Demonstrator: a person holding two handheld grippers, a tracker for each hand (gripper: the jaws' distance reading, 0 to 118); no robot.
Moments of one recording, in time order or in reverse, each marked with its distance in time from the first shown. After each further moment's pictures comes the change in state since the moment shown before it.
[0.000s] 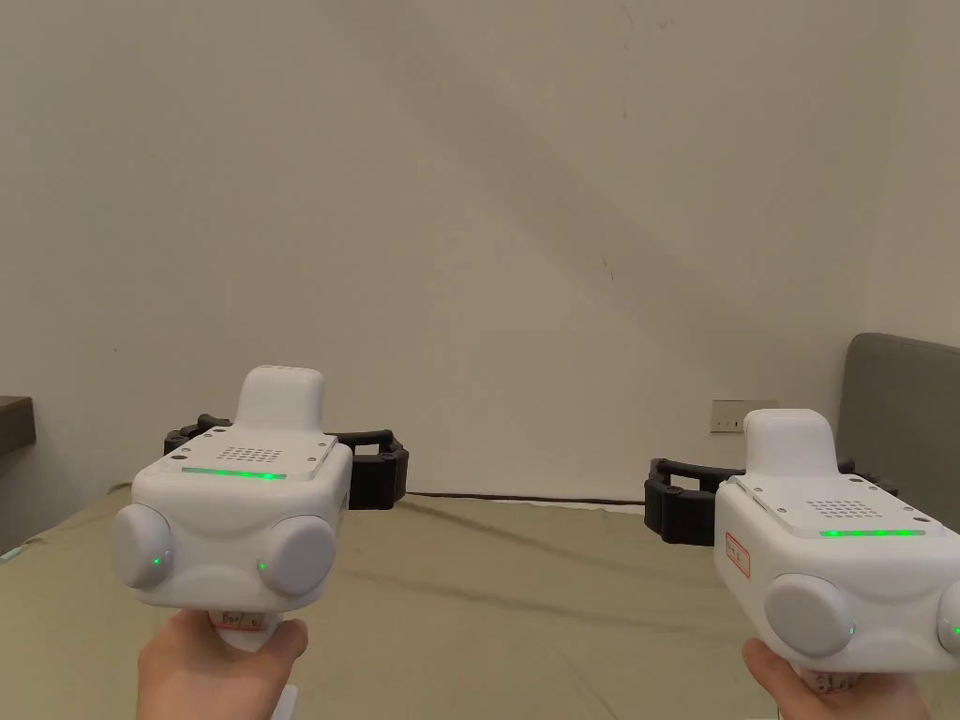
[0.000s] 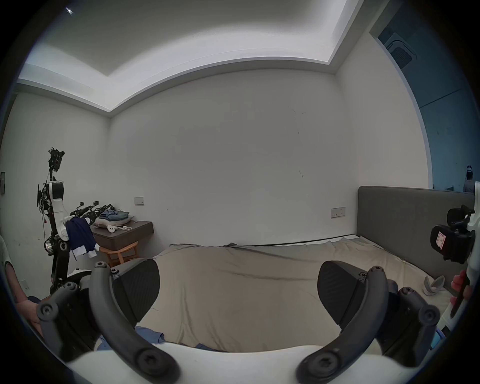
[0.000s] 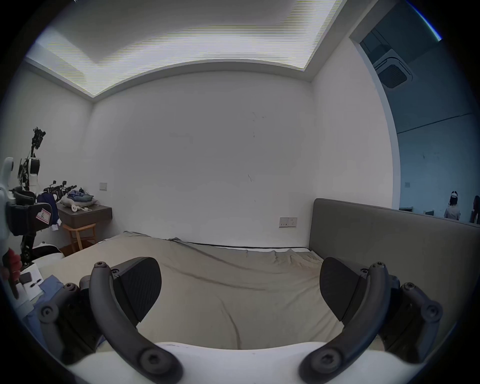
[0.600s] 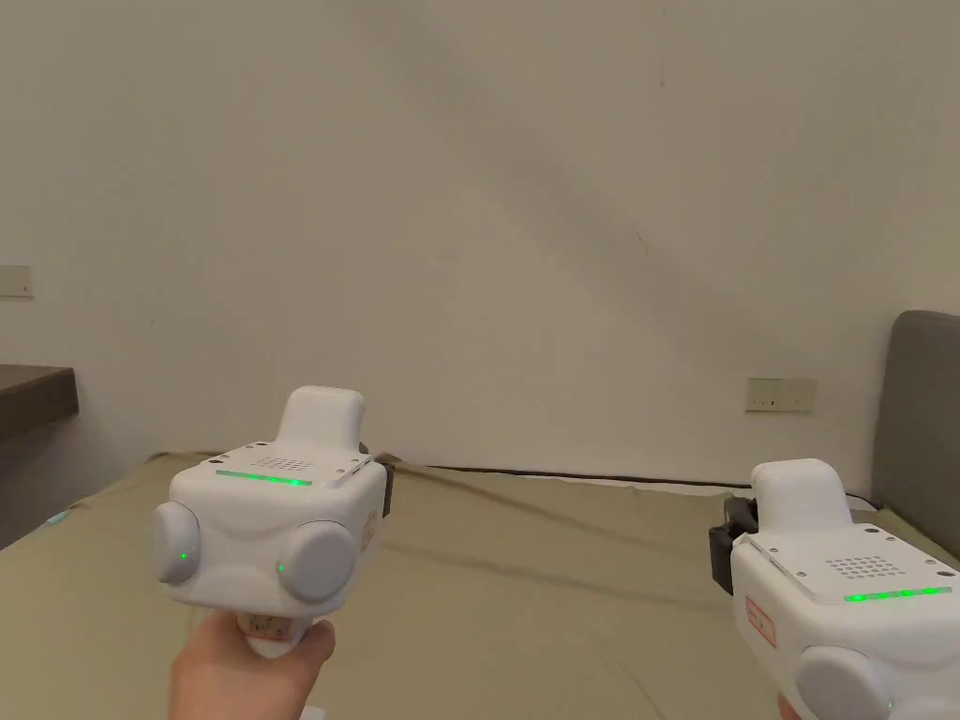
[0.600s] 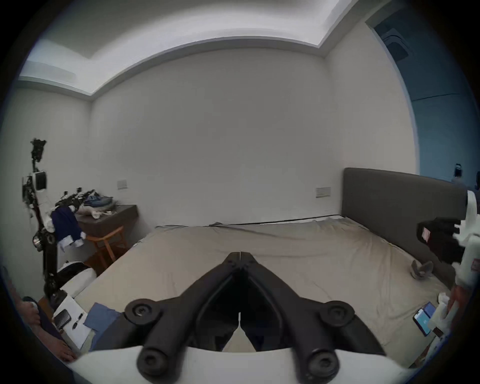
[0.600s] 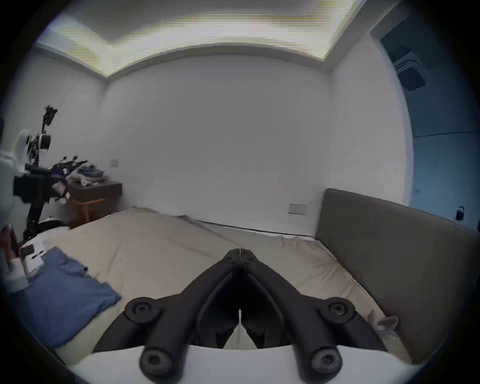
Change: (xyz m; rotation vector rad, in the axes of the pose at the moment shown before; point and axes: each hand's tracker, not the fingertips) left arm -0.002 -0.021 -0.002 -0.114 -0.069 -0.014; right arm -0.015 -0.051 -0.001 -0.100 0.089 0.103
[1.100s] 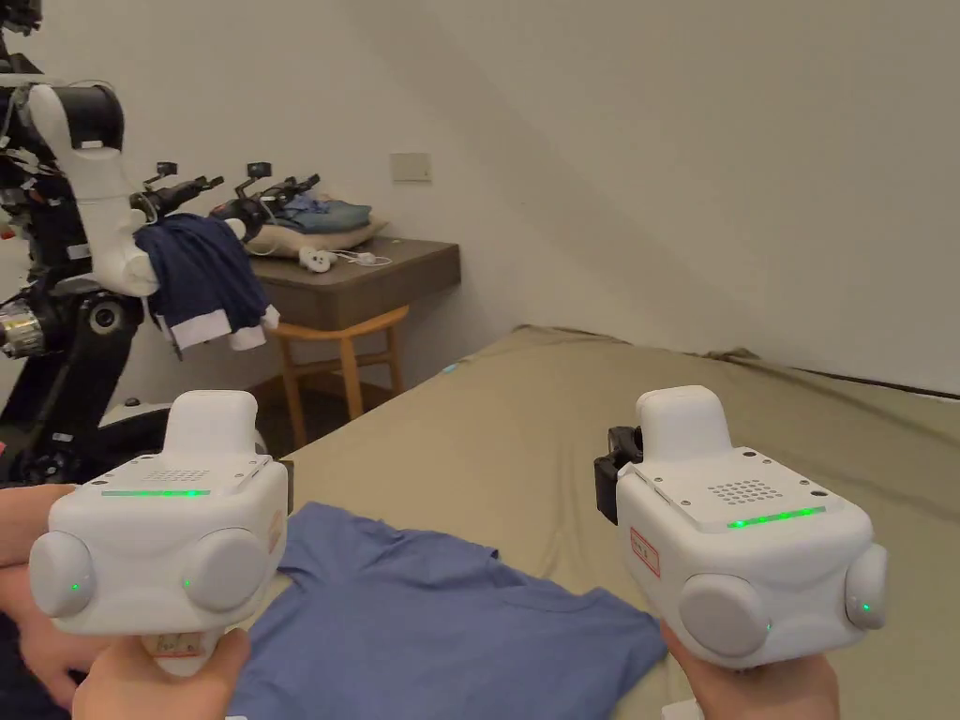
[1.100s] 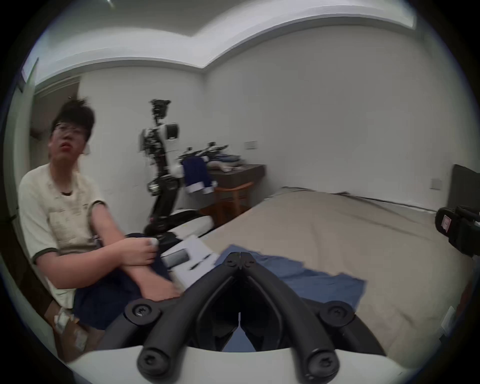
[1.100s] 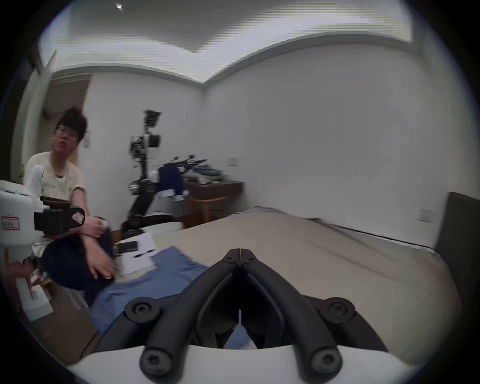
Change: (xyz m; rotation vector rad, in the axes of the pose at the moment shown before) left arm -0.264 -0.129 0.163 -0.228 0.712 0.124; right arm -0.341 0.011 0.008 0.020 0.734 -0.001
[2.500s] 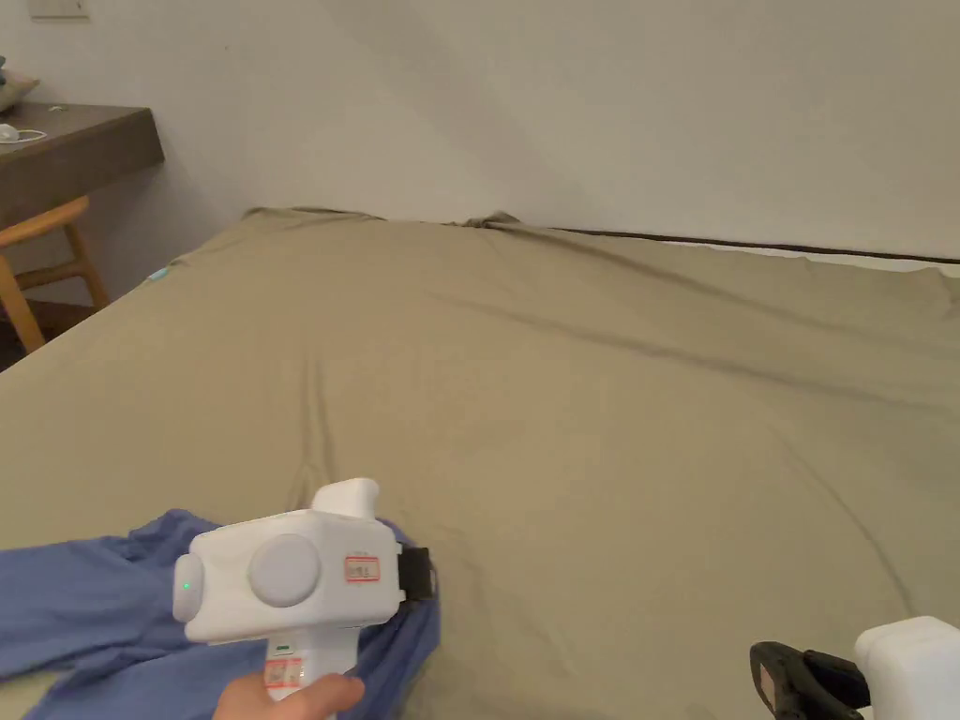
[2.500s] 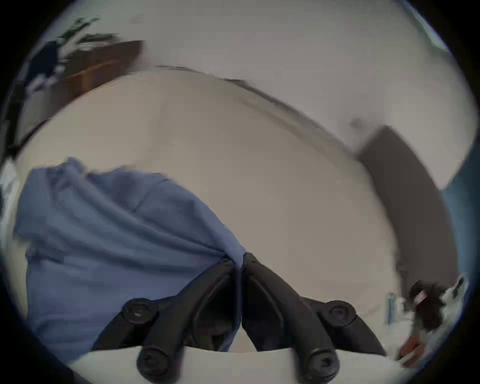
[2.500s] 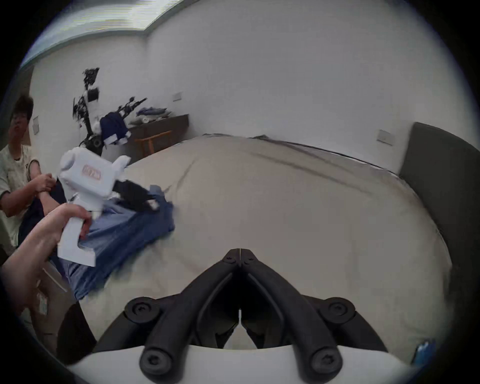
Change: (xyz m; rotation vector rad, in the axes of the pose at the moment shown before) left arm 0.361 -0.100 -0.176 -0.640 -0.979 0.065; right arm 0.192 -0.163 0.138 -0.359 -0.329 -0.189
